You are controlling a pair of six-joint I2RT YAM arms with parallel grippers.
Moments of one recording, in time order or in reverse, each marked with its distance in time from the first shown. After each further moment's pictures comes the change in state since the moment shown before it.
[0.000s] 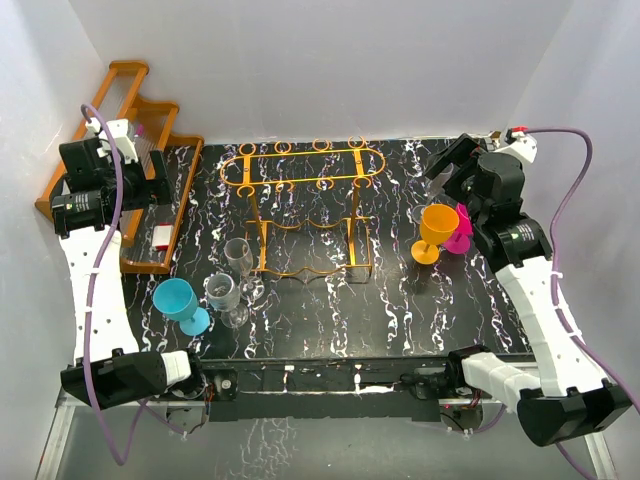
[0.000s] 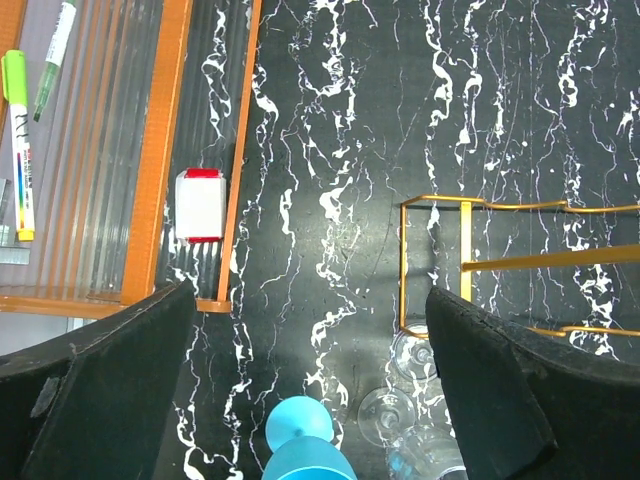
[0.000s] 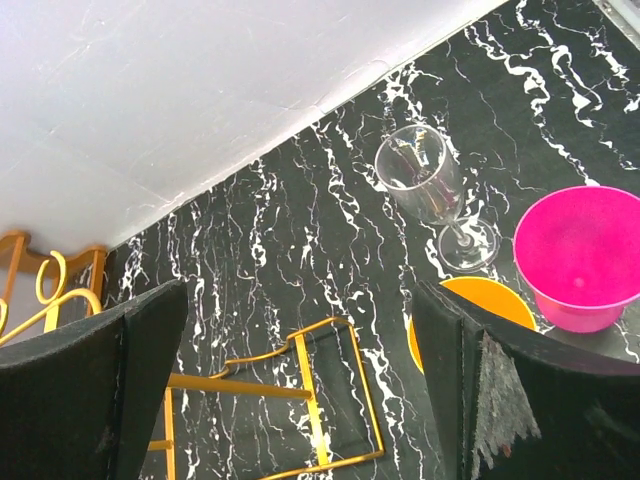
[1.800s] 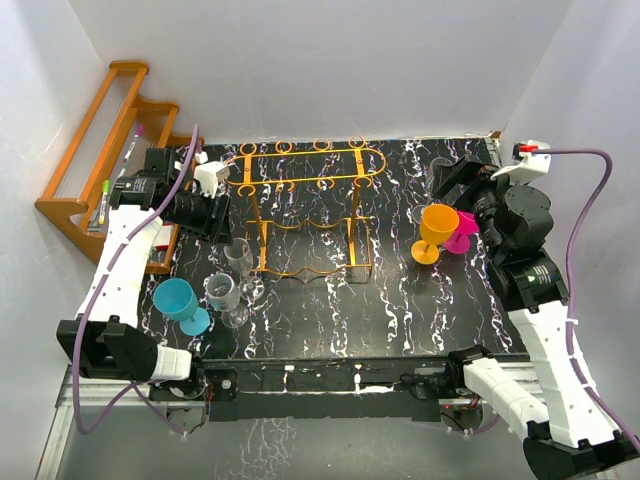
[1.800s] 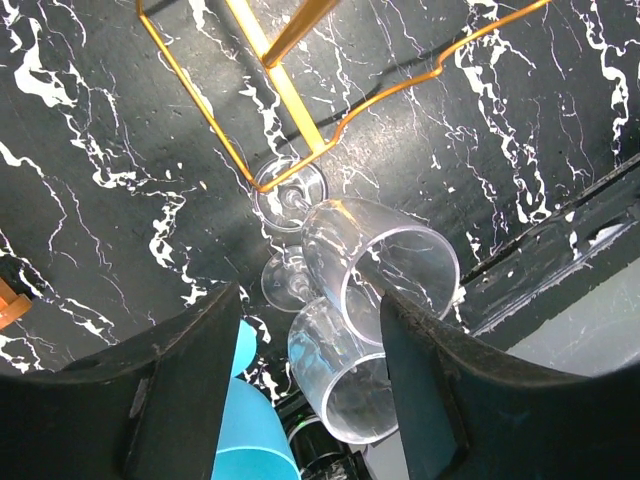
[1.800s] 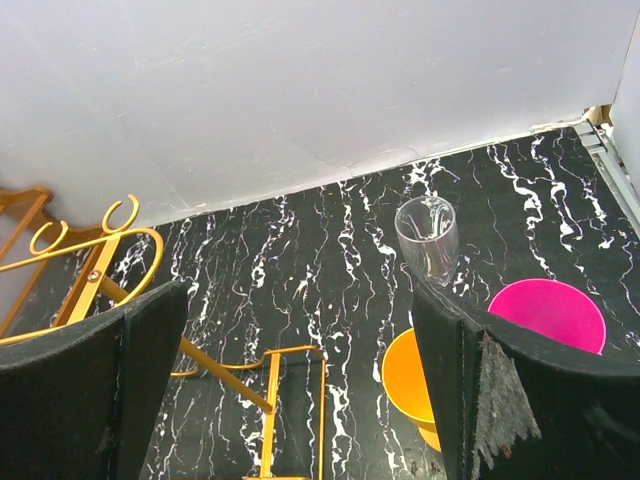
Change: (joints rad) left arm -0.323 0.125 -0.097 -0.288 0.230 0.244; right arm 0.006 -0.228 -0.135 0.164 -0.095 -0.289
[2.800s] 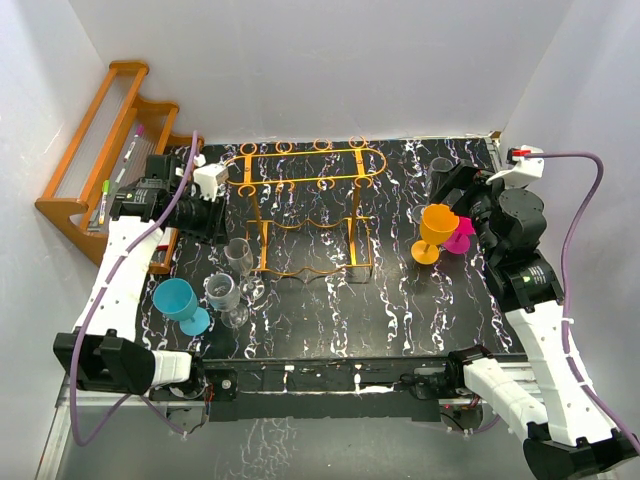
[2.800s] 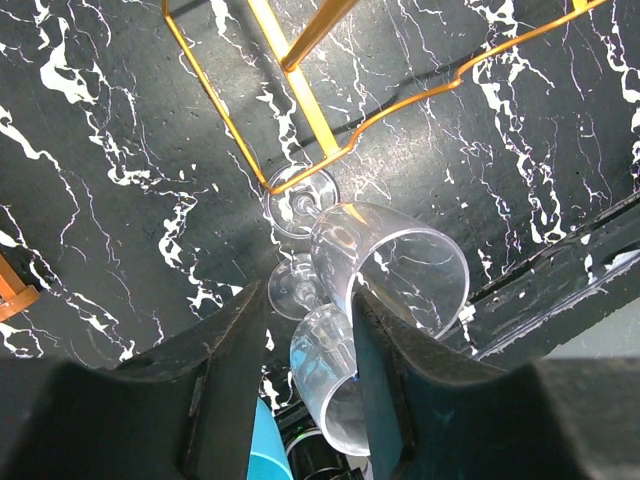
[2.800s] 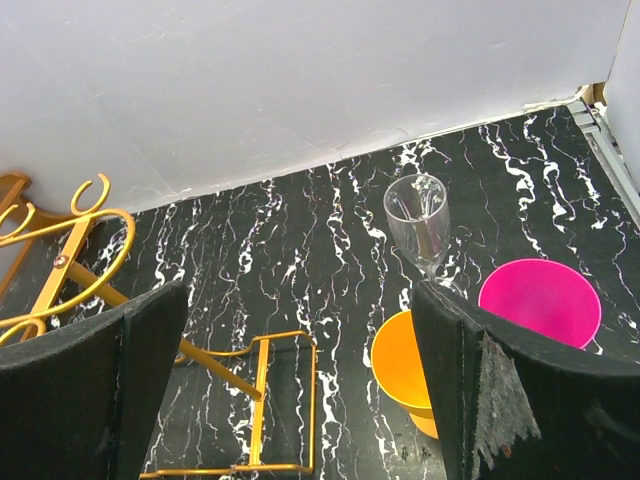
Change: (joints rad) left arm -0.020 -0.063 -0.075 0.093 -0.055 -0.060; right arm 0.000 -0.010 -0.047 0.002 0.010 -0.003
